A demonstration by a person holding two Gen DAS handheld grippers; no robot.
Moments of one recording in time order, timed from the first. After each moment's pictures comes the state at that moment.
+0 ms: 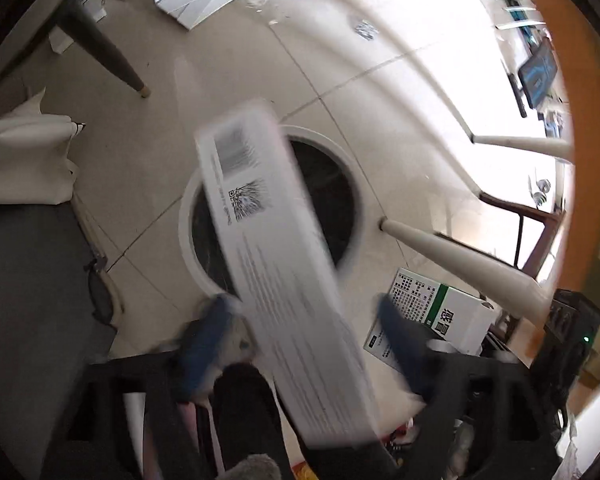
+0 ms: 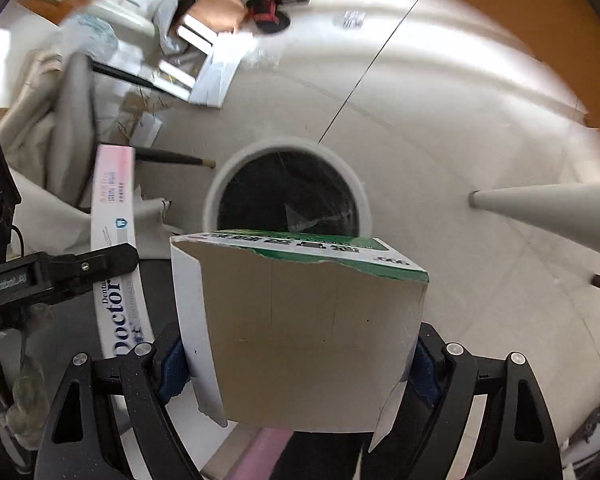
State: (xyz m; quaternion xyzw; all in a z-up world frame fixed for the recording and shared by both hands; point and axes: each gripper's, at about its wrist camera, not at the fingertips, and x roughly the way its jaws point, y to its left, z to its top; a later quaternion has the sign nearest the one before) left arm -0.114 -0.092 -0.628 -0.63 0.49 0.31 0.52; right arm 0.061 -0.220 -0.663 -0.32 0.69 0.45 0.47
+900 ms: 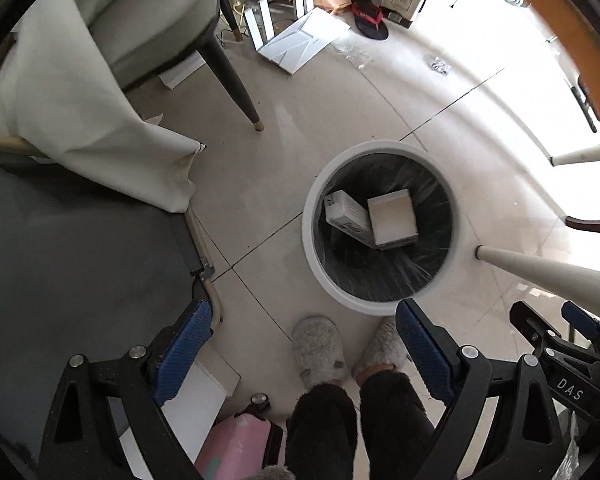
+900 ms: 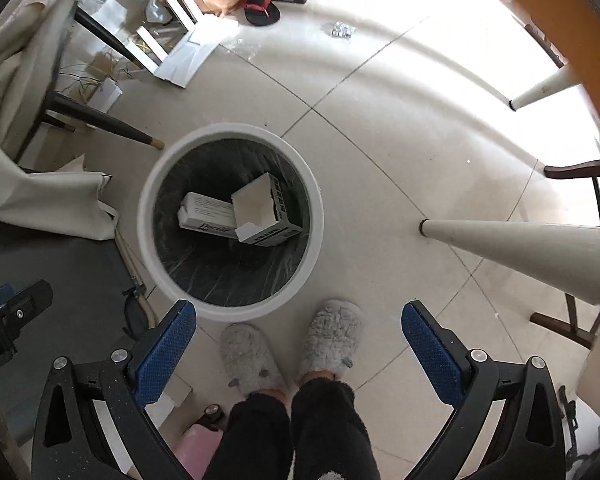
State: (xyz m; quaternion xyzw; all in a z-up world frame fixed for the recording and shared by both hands) left arm -0.140 -0.163 -0.559 -0.49 0.55 0.47 0.49; right arm 0.048 -0.230 -0.625 -0.43 0.59 0.43 0.52
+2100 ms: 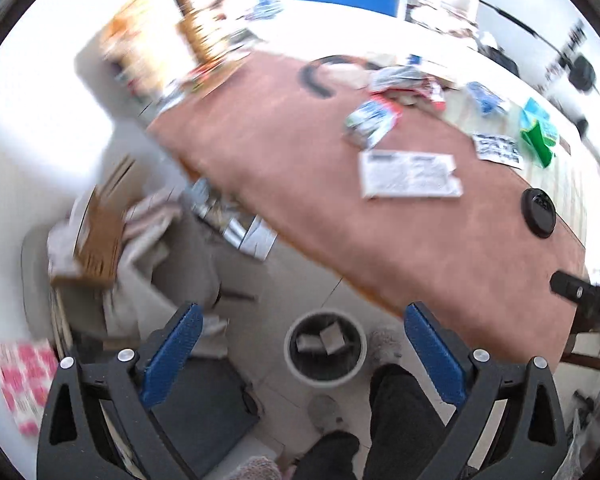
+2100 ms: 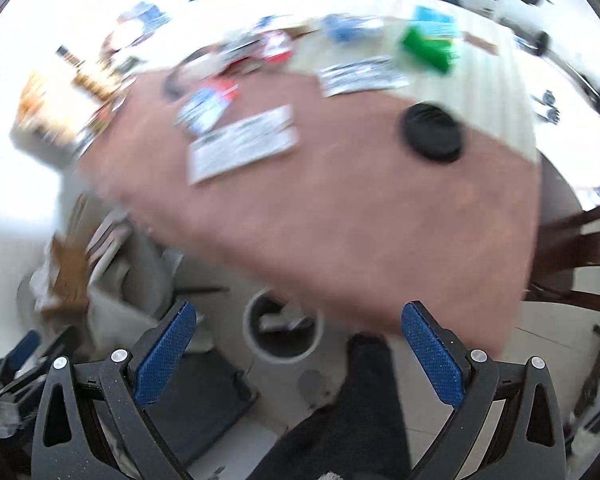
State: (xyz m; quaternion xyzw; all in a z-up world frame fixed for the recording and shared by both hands) left arm 0.046 -0.075 -0.172 -0.27 0.52 0.48 0.65; right arm 0.259 -0.186 -0.196 -0.23 0.61 0.38 0.65
